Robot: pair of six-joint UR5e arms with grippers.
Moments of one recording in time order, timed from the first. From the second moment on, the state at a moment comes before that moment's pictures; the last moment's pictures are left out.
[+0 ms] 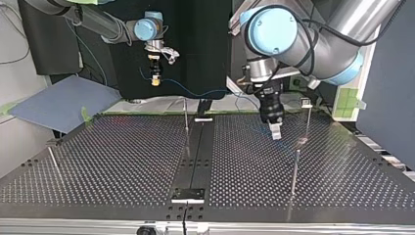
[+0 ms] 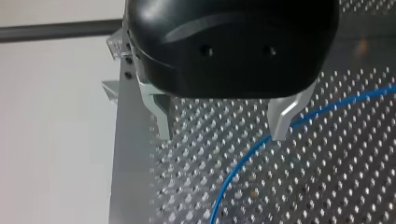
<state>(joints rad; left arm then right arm) -0.42 -1.59 -1.76 -2.85 -2.22 -1.44 2.07 -0.67 1.94 -1.15 1.75 1.59</state>
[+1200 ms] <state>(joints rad) -0.43 -1.66 -1.76 -2.70 -2.37 -1.21 2.07 -0.67 1.94 -1.15 1.75 1.59</state>
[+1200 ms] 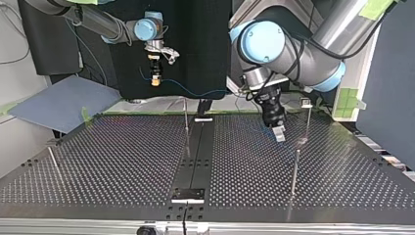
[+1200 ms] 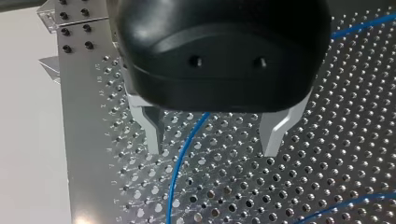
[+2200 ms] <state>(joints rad) -0.42 -1.73 -1.71 -2.67 -2.31 -1.18 2.07 -0.67 1.94 -1.15 1.75 1.59</state>
